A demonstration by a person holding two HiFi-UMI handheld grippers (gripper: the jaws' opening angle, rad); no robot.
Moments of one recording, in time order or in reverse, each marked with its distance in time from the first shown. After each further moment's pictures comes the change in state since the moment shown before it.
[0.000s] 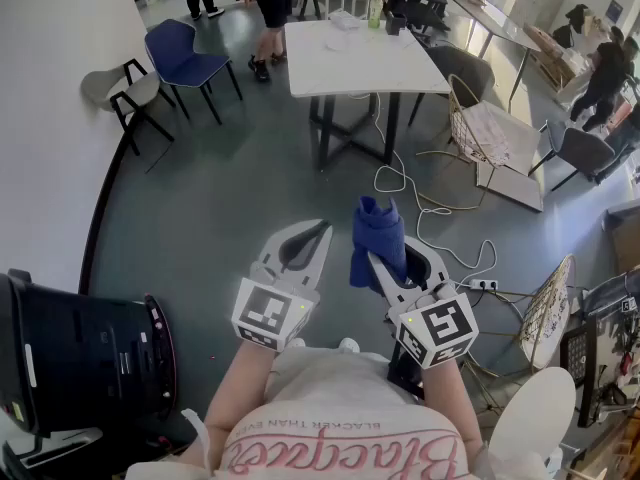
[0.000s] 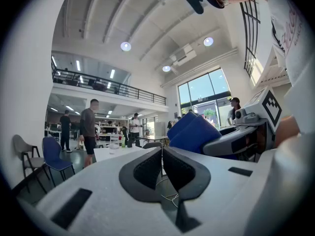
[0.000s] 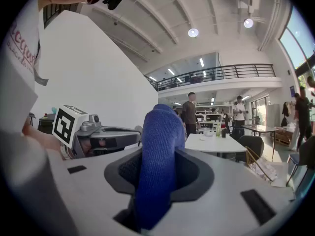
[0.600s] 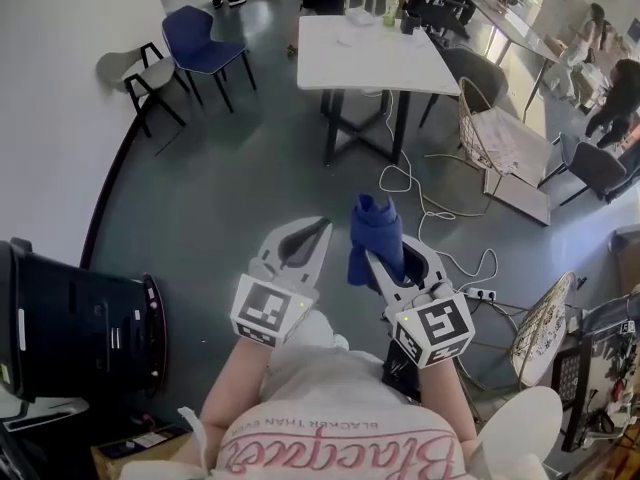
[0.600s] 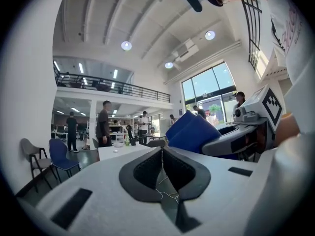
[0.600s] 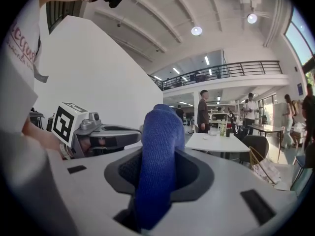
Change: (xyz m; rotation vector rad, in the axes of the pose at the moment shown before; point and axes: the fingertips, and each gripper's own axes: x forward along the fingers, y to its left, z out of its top) left arm 0.021 -0.037 -0.003 0.019 0.033 0.060; right arm -0.024 -0.029 -0.012 -0.007 0.006 0.067
